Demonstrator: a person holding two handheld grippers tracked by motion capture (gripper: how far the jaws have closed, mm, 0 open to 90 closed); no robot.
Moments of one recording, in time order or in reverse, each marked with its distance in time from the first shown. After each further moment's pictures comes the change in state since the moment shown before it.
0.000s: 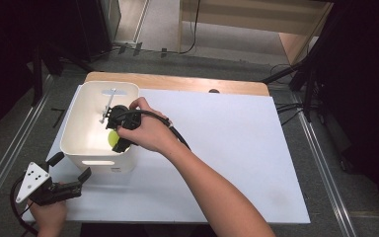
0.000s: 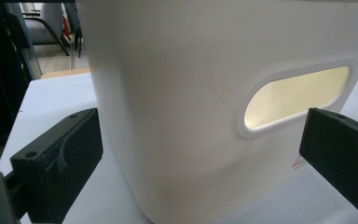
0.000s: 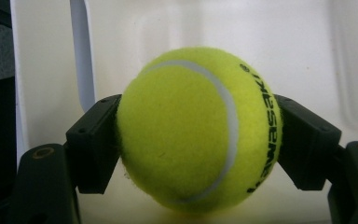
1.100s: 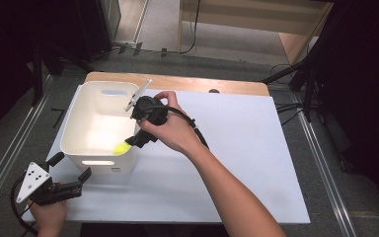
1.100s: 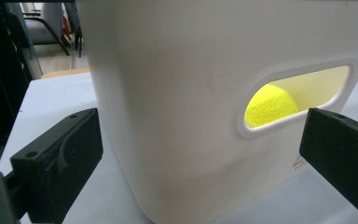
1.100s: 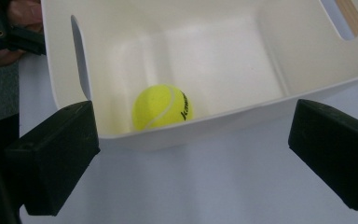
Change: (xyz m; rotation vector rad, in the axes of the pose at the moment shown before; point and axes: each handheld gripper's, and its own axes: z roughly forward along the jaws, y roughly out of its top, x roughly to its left) left arm 0.000 0.000 0.000 0.002 0.002 0.003; right arm -0.003 -0.052 -0.051 -0.221 -0.084 0.118
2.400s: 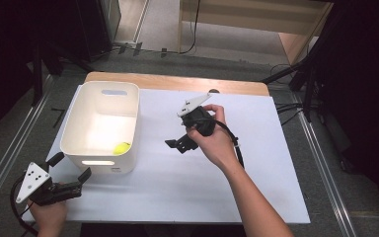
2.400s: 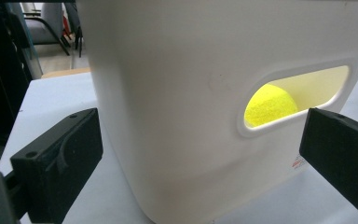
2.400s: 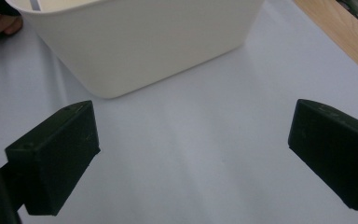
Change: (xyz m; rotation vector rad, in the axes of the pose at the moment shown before) left arm 0.001 0.000 -0.001 0.003 -0.001 0.004; right arm -0.015 -0.107 -0.044 -0.134 -0.111 0.168
